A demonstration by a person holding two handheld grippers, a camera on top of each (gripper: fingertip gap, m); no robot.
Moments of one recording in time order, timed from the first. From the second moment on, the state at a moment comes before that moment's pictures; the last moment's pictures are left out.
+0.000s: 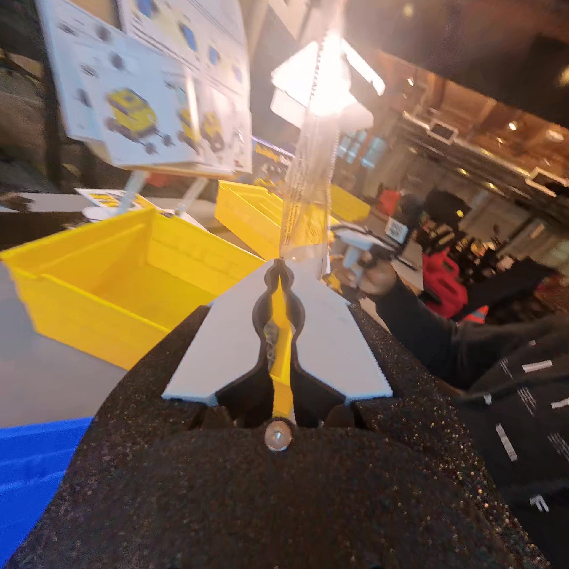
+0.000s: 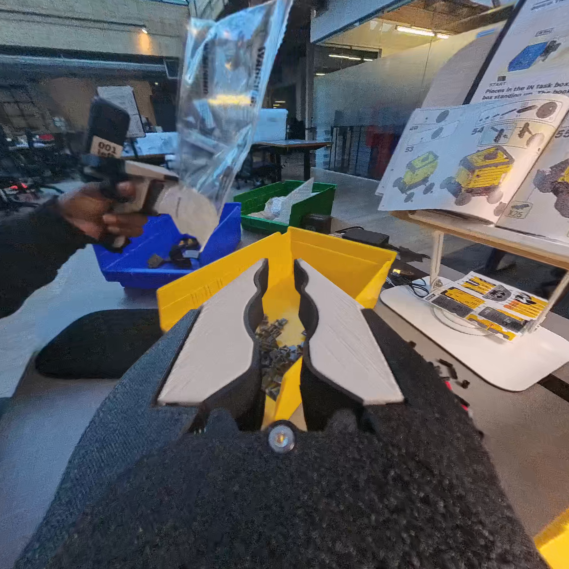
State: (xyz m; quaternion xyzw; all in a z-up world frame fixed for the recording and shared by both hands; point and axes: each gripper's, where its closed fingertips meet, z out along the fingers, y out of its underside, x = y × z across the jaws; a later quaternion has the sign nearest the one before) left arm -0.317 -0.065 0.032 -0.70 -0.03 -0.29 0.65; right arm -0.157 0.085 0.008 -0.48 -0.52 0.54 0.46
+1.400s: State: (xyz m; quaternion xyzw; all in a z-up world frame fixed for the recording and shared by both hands) left arm -0.585 0.006 0.051 -0.86 -0.07 -0.01 0.50; right arm -0.076 0.014 -0.087 -0.49 -0.60 0.53 0.34
